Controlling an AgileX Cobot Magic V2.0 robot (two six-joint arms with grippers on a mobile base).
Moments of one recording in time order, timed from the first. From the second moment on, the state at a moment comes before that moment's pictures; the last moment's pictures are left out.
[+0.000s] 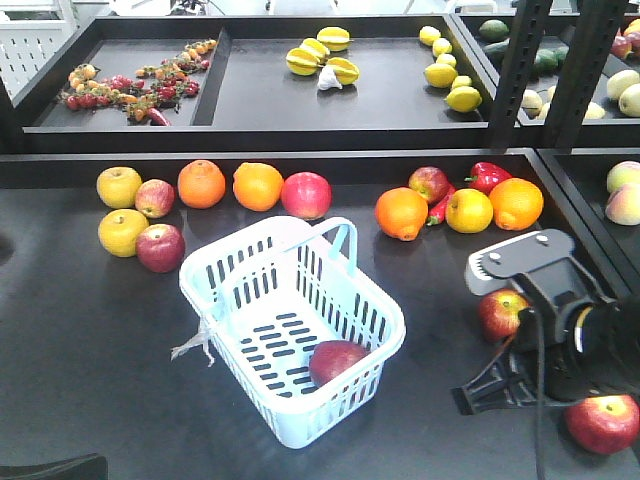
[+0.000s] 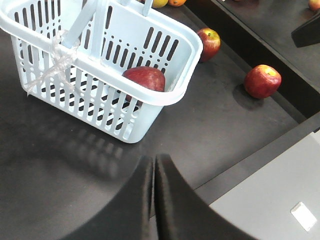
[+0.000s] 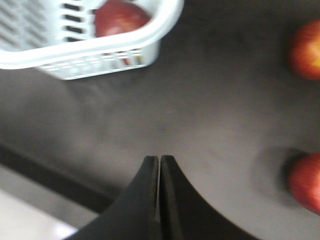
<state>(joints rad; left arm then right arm) -0.49 0.48 -0.21 -0.68 0.37 0.35 0.42 1.19 -0.78 0.03 0.75 -0.01</state>
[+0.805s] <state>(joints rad) -0.49 0.48 -0.21 -0.68 0.37 0.35 0.06 1.23 -0.91 -0.17 0.74 0.12</state>
